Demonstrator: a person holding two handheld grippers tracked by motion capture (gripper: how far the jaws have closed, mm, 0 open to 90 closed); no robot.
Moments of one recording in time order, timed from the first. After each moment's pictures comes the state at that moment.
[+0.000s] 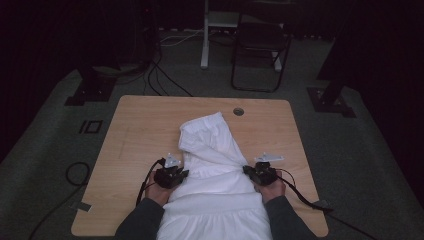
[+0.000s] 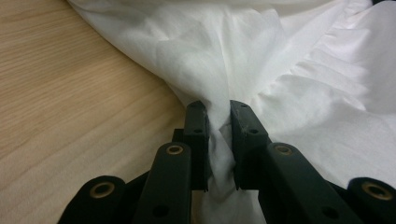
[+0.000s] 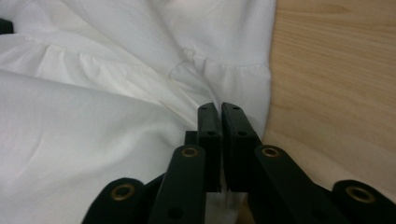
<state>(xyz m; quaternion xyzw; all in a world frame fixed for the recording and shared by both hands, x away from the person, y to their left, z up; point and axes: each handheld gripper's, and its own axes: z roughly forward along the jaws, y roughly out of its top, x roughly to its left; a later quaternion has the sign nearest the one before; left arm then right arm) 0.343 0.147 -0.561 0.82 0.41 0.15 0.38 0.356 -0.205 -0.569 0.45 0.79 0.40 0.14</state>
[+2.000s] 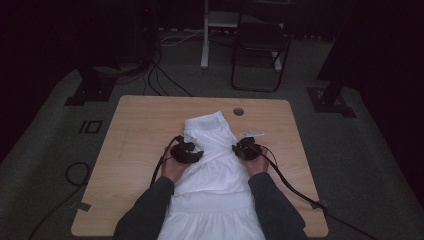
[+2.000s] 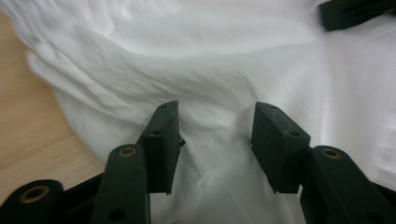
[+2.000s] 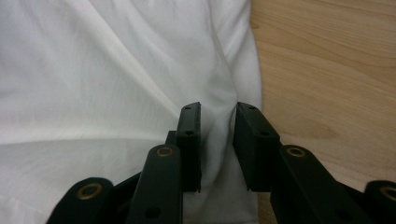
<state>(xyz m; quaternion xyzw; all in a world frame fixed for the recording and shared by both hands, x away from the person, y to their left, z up) 0.424 0.103 -0.556 0.82 0.40 0.17 0.36 0.445 -0.161 -0.561 0.47 0.78 0.37 0.19</state>
